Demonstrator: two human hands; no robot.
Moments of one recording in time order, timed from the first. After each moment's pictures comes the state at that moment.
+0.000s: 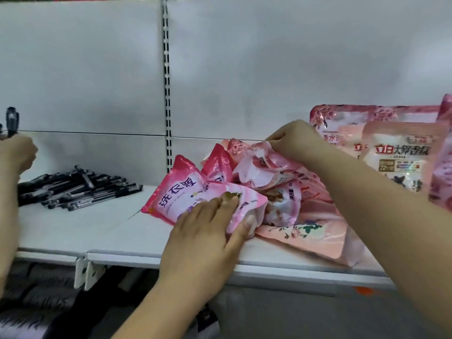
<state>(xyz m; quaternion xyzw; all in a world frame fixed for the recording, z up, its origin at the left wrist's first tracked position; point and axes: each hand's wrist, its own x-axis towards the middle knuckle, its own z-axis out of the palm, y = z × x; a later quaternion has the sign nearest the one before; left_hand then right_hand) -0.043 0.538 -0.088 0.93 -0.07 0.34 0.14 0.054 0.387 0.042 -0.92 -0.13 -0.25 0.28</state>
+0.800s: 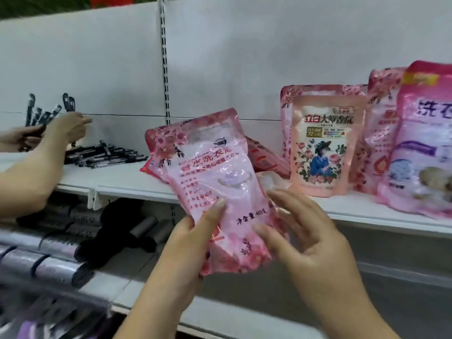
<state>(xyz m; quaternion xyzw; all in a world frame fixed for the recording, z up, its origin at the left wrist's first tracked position) -0.150 0.422 -0.106 0.57 -0.01 0.16 0.81 -0.127 0.284 -0.109 -0.71 -0.30 -0.21 0.61</state>
